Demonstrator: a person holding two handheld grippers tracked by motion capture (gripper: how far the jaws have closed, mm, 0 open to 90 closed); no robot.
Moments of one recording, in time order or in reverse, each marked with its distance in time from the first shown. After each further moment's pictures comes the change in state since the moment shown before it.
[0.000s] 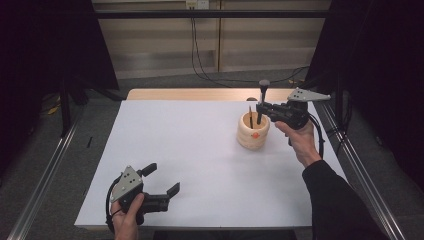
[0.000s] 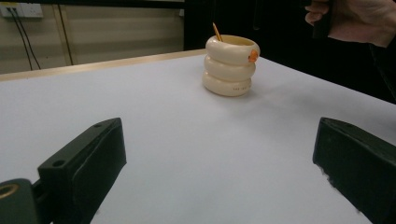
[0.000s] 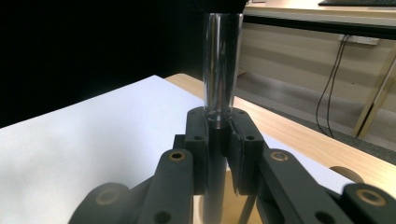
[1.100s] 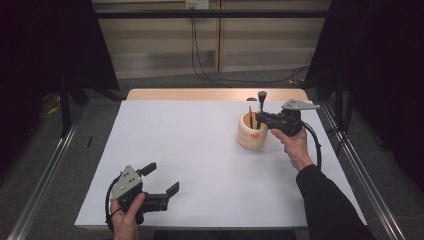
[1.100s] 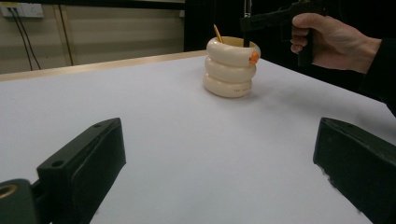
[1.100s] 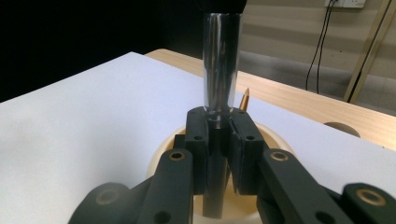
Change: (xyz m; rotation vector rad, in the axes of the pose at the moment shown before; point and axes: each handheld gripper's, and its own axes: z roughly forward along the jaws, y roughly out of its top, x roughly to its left) left arm 0.002 0.000 0.000 0.001 0.002 0.001; right arm -0.017 -0.047 0.021 0.058 -0.064 0.069
